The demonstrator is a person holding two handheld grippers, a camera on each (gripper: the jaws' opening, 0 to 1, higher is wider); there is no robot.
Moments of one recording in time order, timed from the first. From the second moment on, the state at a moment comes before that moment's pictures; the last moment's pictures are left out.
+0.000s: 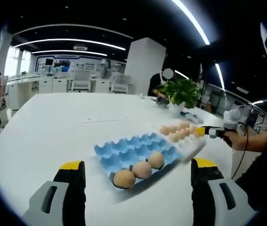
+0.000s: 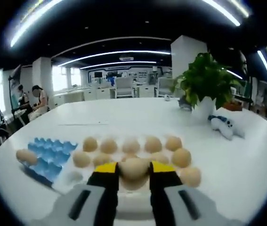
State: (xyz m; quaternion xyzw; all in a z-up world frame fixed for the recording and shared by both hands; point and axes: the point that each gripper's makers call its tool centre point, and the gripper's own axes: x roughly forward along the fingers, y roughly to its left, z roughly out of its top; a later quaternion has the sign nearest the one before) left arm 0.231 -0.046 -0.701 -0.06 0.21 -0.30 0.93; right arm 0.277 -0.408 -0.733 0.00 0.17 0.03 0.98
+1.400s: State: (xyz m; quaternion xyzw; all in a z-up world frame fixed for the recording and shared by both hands) left arm 0.228 -0.040 -0.702 -0.07 0.20 -0.29 0.93; right arm 0.279 -0.192 -0.754 -0.01 0.20 0.31 0.93
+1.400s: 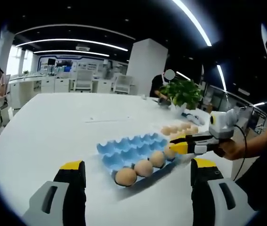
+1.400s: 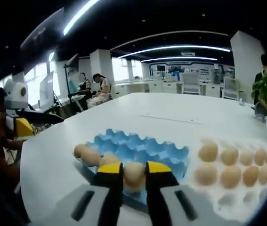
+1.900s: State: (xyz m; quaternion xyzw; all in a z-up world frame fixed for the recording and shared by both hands) left arm 0.231 -0.043 -0.701 -0.06 0.20 -0.30 0.93; right arm 0.274 -0.205 -0.738 0.00 0.19 0.32 0.93
